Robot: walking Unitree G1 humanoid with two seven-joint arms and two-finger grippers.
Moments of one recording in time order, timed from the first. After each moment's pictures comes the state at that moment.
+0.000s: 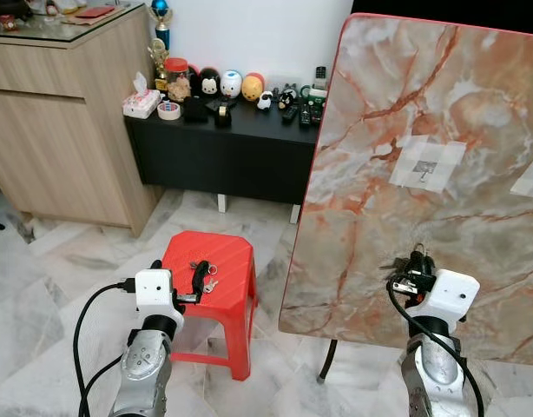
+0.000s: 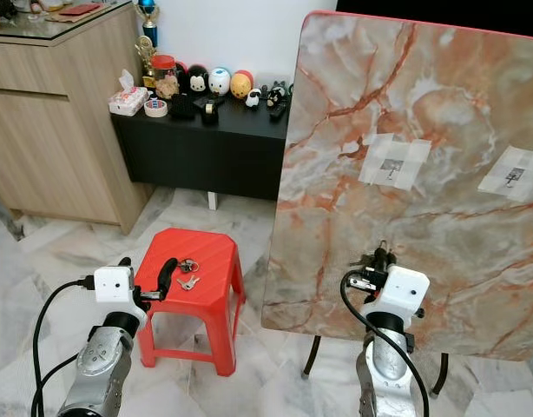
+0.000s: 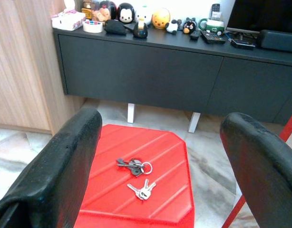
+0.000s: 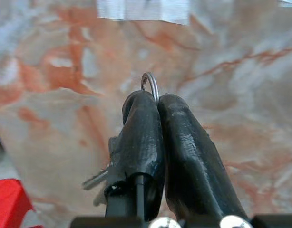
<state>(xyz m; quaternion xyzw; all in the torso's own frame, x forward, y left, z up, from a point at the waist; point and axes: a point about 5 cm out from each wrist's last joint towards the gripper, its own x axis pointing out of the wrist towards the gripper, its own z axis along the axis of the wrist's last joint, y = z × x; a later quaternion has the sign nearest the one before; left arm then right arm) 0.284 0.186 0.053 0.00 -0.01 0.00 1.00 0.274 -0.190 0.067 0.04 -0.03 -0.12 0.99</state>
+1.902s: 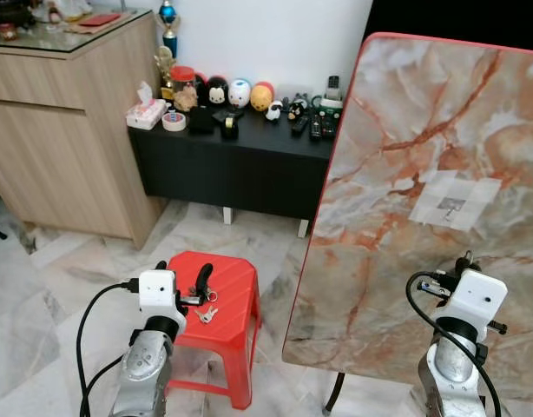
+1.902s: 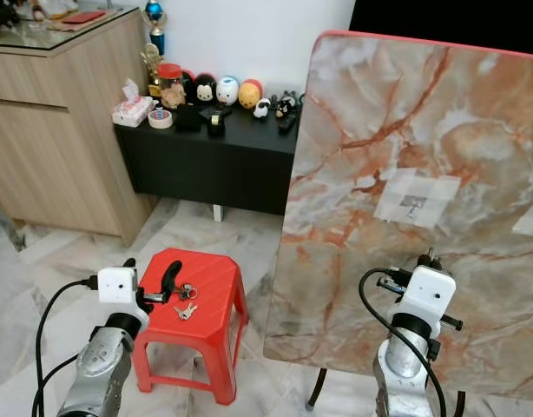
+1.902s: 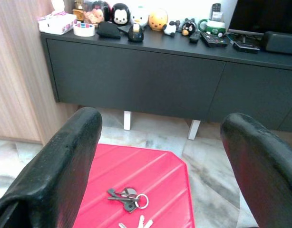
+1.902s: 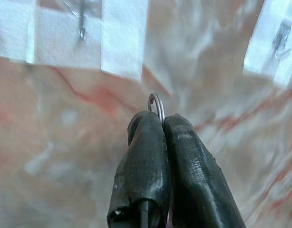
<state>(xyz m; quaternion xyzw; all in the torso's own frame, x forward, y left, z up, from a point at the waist) 0.282 0.182 0.053 0.00 -0.01 -0.02 1.00 0.267 -0.226 0.072 -0.09 -0.04 -0.27 0.96</state>
